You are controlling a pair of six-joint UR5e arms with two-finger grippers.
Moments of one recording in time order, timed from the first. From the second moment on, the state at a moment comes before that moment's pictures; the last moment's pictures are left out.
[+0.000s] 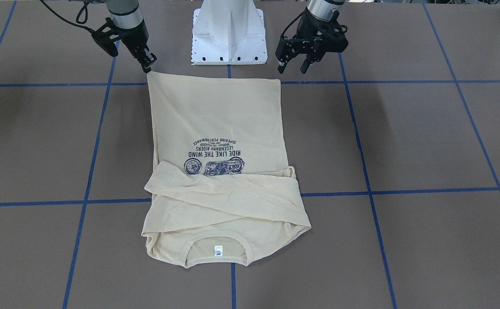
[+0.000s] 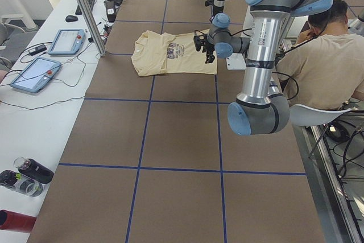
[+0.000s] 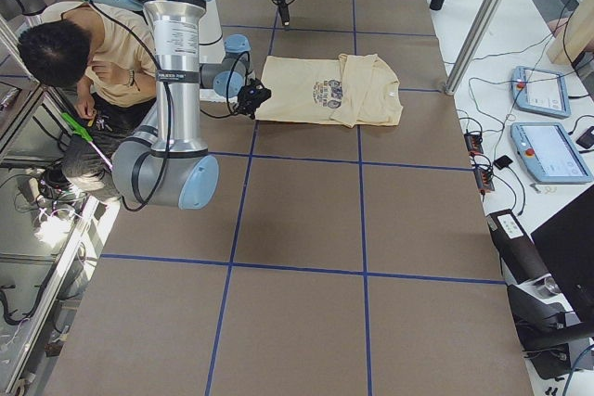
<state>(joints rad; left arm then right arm) -0.29 -1.77 -2.21 -1.81 -1.66 -1.72 0.15 -1.55 2.21 -1.46 1.62 2.28</state>
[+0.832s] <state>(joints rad) -0.19 -1.80 -2.14 -1.80 -1.67 -1.90 0.28 -1.58 2.24 -1.47 1.74 2.27</state>
